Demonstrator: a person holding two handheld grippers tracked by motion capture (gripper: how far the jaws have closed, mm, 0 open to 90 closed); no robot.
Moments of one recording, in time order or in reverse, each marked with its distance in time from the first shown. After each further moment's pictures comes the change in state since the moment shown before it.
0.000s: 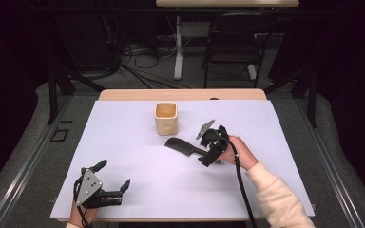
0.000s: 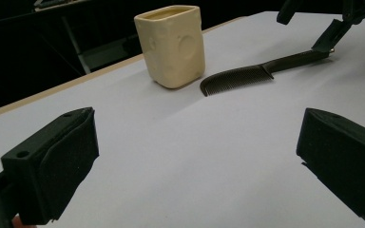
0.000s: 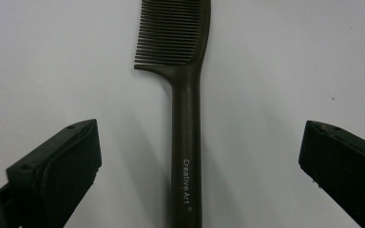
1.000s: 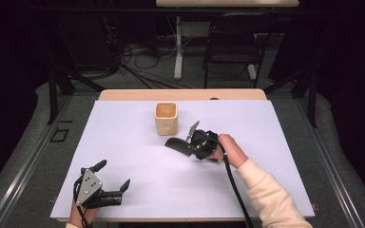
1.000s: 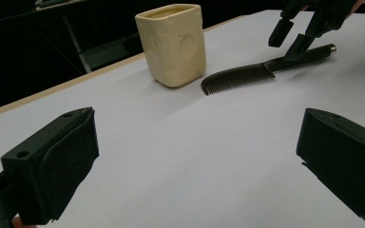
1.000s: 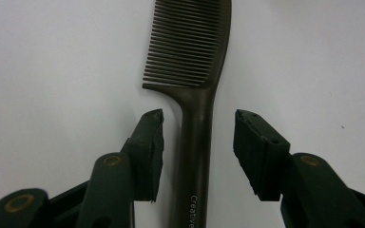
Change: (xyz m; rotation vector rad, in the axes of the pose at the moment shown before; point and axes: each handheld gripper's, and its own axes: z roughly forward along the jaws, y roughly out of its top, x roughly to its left) left arm 0.000 0.000 0.000 0.006 0.002 -0.004; right arm 0.011 0.026 0.018 0.096 -0.027 -0.099
